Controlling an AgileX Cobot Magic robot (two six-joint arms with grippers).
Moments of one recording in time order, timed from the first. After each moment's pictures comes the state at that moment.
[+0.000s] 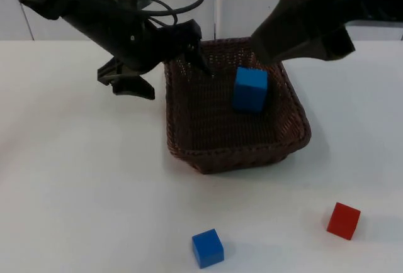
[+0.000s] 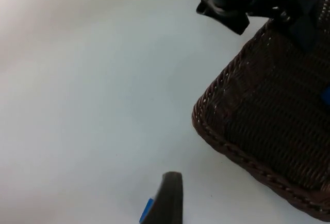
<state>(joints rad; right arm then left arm) 0.80 1.34 -1.02 0.05 0.49 -0.06 -0.26 2.21 -1.52 -0.78 0.57 0.29</state>
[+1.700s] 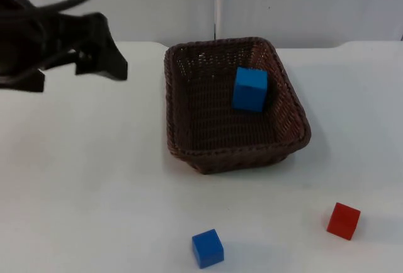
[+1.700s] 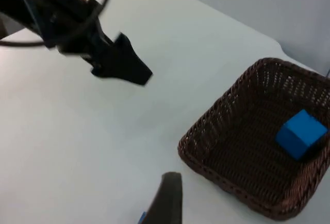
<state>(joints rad) 0.80 0.86 -0.85 0.01 0.55 -0.04 -0.26 1.36 -0.76 -0.56 0.38 0.30</state>
